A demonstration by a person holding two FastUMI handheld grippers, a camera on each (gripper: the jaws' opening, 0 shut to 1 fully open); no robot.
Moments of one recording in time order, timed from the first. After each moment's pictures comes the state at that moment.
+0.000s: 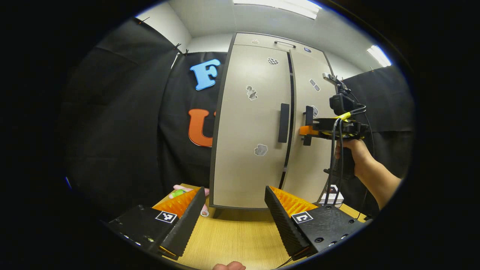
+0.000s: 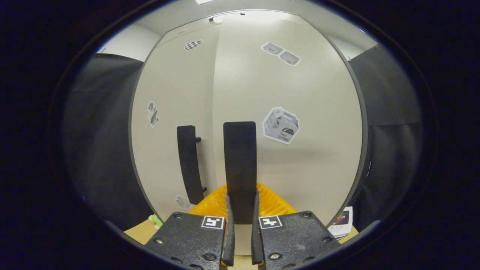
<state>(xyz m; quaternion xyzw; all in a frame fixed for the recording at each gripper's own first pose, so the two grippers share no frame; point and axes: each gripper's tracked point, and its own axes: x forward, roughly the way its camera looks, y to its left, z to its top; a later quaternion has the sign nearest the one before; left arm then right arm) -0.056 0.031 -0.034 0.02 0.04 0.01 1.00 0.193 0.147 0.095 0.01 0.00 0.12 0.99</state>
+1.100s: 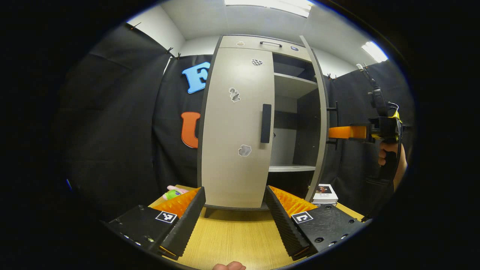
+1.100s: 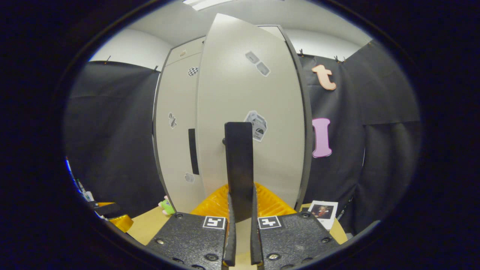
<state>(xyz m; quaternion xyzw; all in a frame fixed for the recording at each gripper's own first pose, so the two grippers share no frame) -0.064 -0.021 -0.033 0.04 0.03 0.00 1.00 0.101 0.068 0.088 0.01 0.01 0.14 0.99</state>
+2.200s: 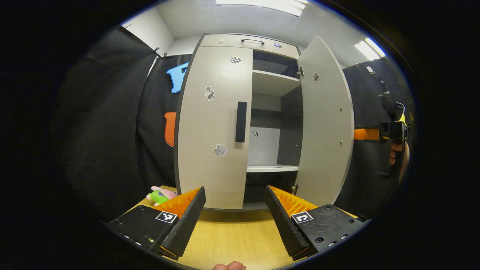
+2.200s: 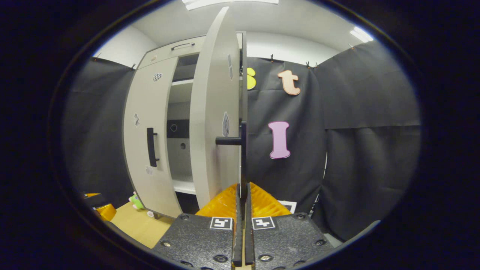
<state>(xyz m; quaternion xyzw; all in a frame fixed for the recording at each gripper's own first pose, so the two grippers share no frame) -0.050 -0.081 -0.041 0.03 0.04 -0.05 1.00 0.099 0.002 0.090 -0.01 0.00 0.01 1.00</state>
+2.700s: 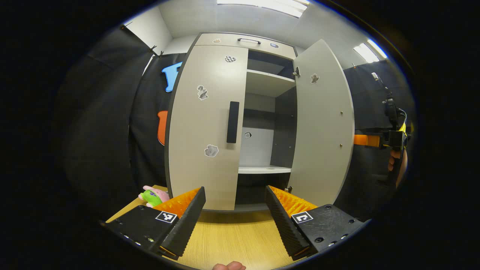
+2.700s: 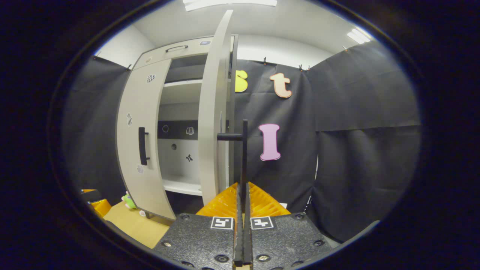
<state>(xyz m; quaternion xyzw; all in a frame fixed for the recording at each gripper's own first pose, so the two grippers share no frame) -0.046 -0.084 -0.040 0.04 0.03 -0.06 1.00 0.073 -0.004 0.092 0.02 -0.03 0.00 1.00</state>
